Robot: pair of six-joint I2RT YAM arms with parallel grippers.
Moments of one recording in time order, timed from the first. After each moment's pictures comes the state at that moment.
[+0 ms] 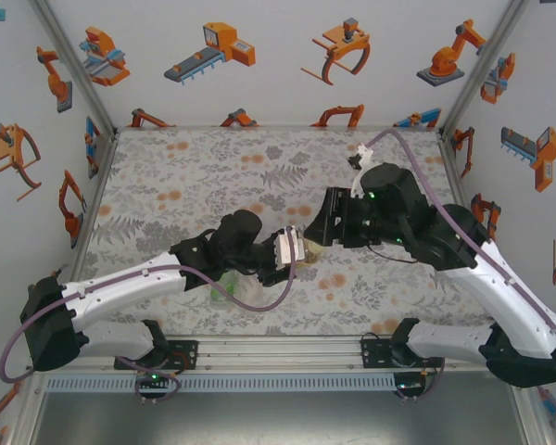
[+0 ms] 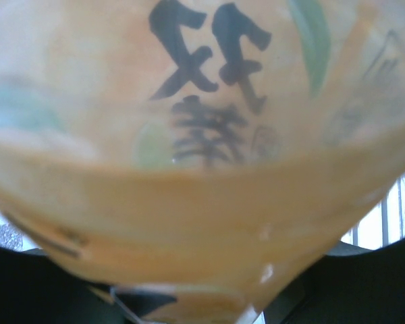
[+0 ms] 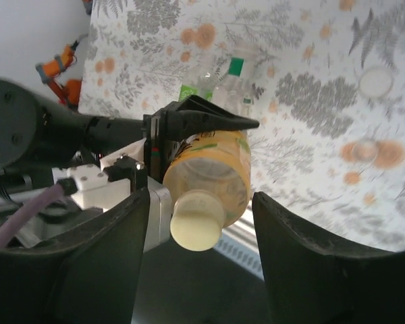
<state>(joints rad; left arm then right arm) -1.07 1.23 0.90 -0.18 0.33 0.42 0.90 1.10 1.56 -1.07 0.00 0.67</state>
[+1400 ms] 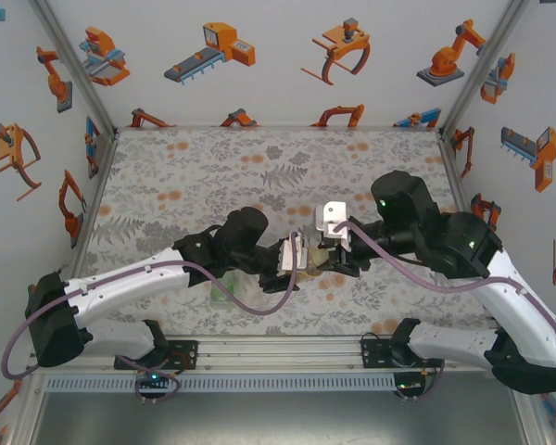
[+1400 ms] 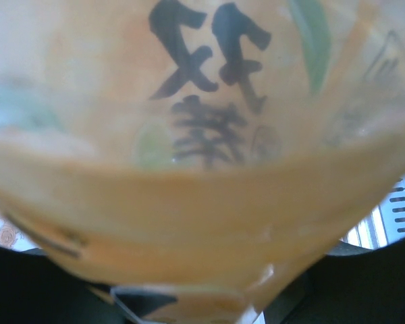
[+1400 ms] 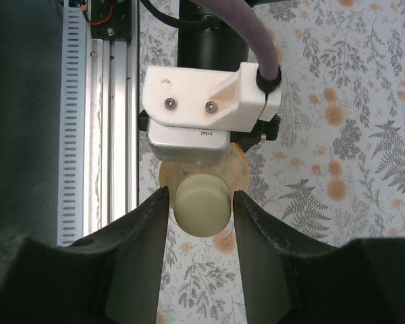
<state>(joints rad) -1.09 1.27 0.97 -0.28 0.50 0.49 0.90 1.05 1.53 -1.12 -0.49 -0.53</state>
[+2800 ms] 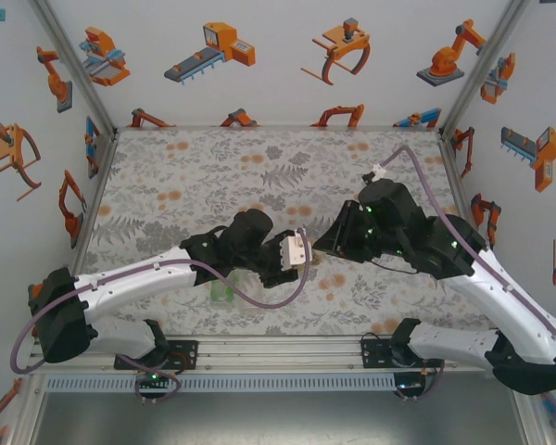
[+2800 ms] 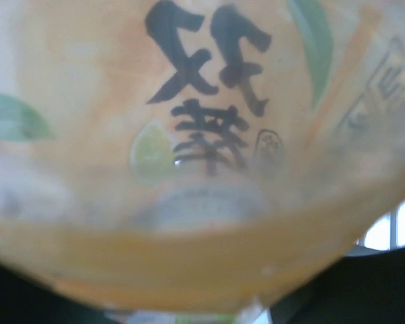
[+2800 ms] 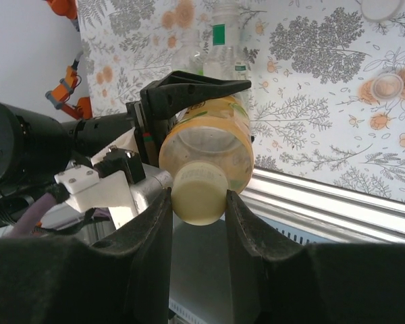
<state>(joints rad) -1.08 1.31 0.96 -0.27 0.28 0.45 0.90 1.06 1.44 -1.13 0.03 1.03</state>
